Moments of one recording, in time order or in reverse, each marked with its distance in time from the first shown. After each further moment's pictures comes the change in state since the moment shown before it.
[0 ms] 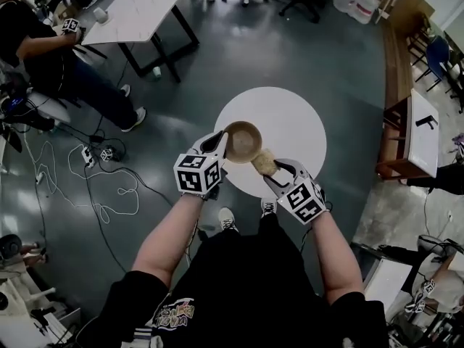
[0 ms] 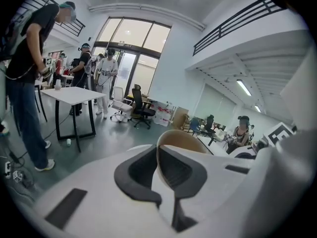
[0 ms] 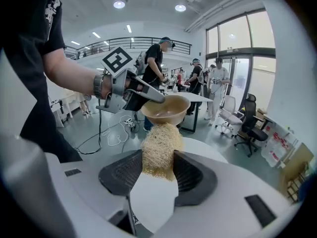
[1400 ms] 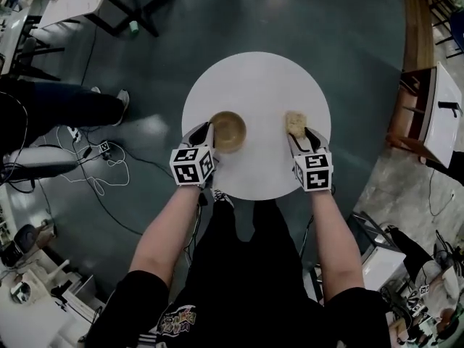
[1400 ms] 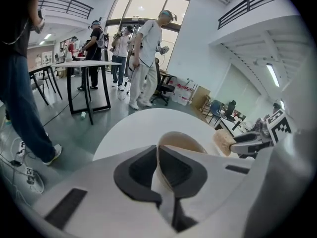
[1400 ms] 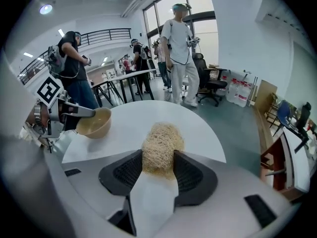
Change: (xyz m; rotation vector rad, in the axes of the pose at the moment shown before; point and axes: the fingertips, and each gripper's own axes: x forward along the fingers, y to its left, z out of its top) left arm 0.151 0.063 -0.147 -0.111 0.253 0.200; right arm 0.078 -0.191 -0.188 0.543 0.136 -0.281
